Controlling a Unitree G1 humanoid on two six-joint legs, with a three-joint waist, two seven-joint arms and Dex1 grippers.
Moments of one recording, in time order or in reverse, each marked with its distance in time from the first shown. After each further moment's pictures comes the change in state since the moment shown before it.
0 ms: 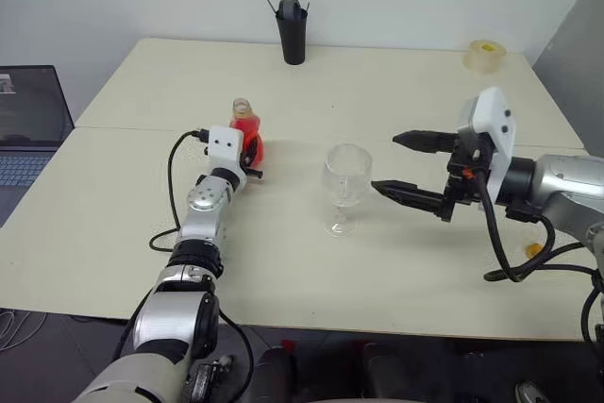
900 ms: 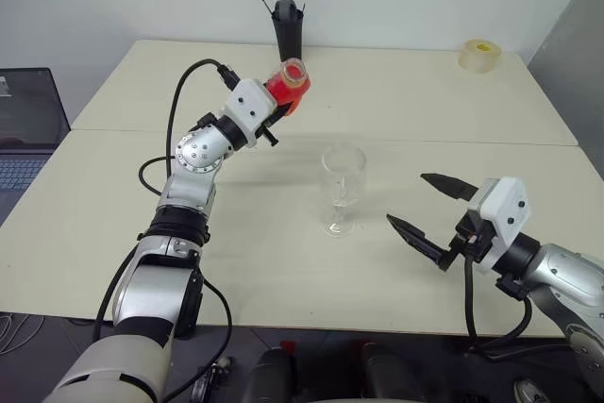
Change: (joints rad) left arm -0.125 0.103 -0.144 -0.154 0.107 -0.280 -0.245; right arm 0.542 0.177 -0.004 -0.238 -0.353 -0.374 -0.118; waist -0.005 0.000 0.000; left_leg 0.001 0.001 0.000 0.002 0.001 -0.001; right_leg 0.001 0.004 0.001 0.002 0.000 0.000
